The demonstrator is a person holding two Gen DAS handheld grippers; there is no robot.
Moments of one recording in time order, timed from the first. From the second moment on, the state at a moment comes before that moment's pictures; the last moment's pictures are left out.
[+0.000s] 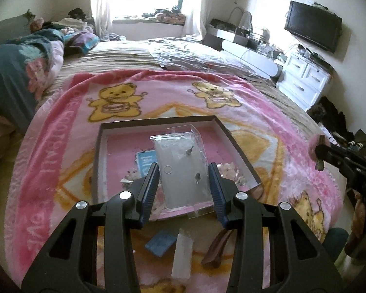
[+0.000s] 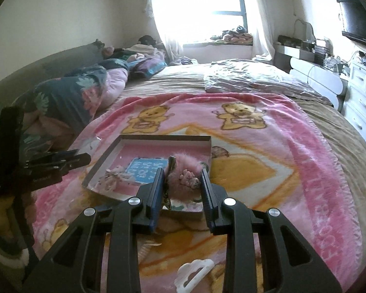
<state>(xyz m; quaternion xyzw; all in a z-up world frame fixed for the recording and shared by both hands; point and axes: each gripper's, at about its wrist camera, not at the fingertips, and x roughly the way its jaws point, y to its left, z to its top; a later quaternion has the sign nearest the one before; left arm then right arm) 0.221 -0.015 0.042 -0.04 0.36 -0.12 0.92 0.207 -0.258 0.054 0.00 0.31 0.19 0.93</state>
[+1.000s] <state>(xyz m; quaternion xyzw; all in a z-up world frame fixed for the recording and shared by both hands) 0.284 -0.043 -0.040 -0.01 0.43 -0.15 0.89 0.344 -0.208 -0.016 -0.03 0.41 0.18 0.89</state>
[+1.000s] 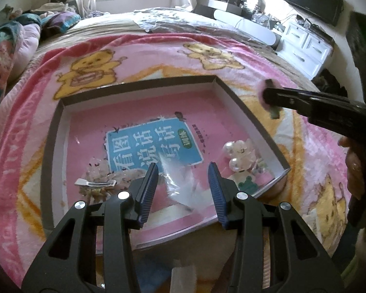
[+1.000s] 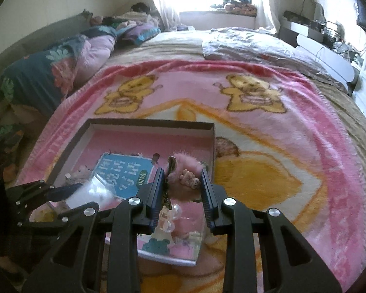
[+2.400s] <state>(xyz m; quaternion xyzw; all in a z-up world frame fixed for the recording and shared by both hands) 0.246 0.010 0.022 -0.06 0.41 -0.09 0.91 0.276 -0.237 0.016 0.05 0.35 0.23 0.91</state>
